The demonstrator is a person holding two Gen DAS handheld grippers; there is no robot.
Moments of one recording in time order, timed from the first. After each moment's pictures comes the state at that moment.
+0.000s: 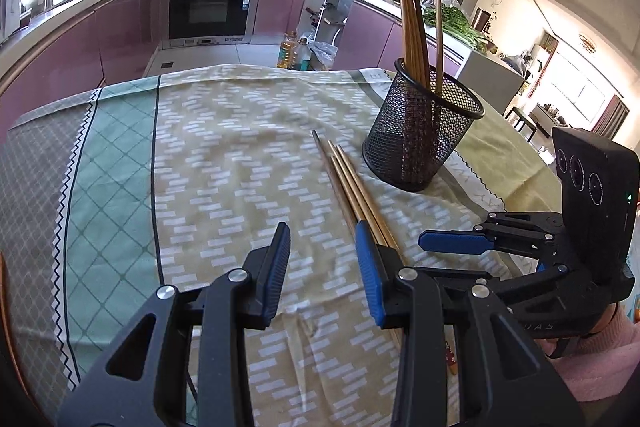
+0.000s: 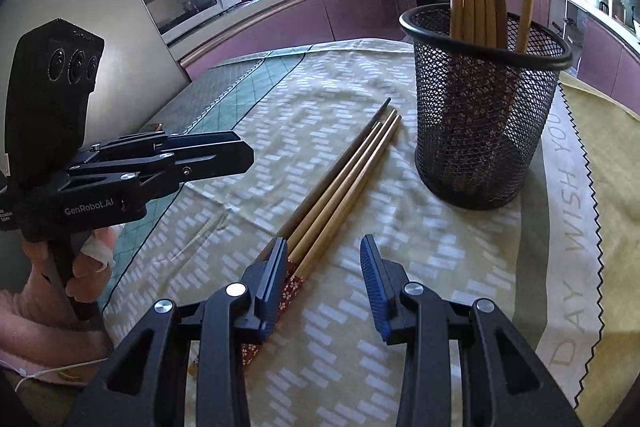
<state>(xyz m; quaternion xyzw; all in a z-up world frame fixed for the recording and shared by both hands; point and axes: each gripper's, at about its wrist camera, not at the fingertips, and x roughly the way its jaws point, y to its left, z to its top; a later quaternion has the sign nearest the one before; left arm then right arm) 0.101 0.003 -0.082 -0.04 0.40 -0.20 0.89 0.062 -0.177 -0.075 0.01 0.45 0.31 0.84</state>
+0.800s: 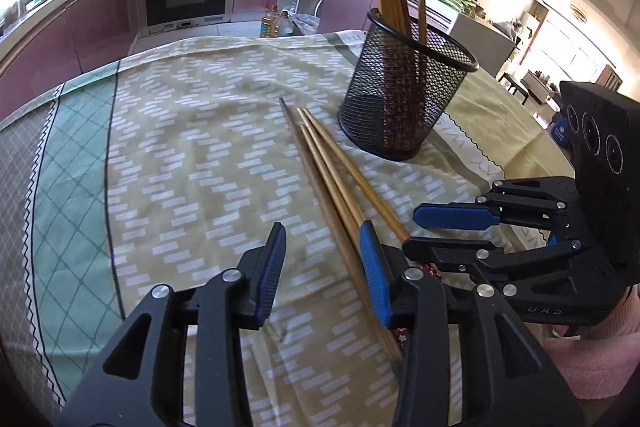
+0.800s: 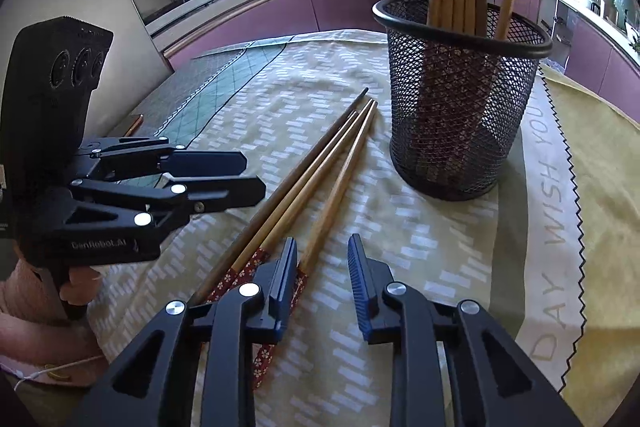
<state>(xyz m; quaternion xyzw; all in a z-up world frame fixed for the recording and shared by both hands) 0.115 -0.029 -0.104 0.00 0.44 -0.23 0.87 0.067 -0.180 -0.077 -0.02 0.46 0.28 0.85</state>
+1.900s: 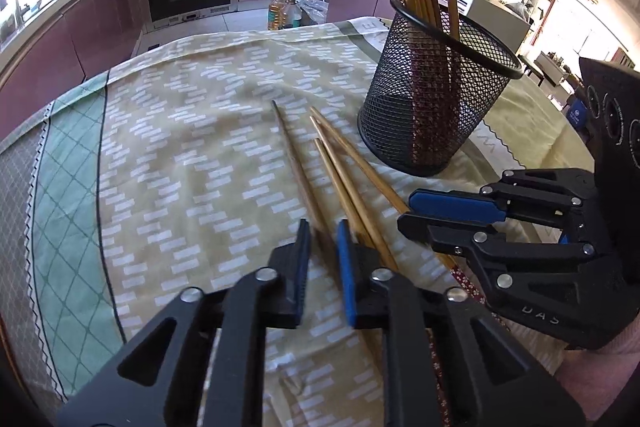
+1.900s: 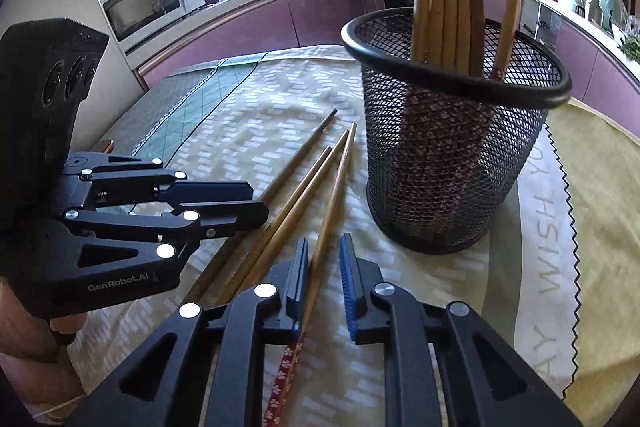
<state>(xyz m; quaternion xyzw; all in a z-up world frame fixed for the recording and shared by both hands) 0.150 -0.040 -0.111 0.03 0.46 -0.21 0.86 0.101 -0.177 -0.082 0.01 0.44 0.25 0.86</state>
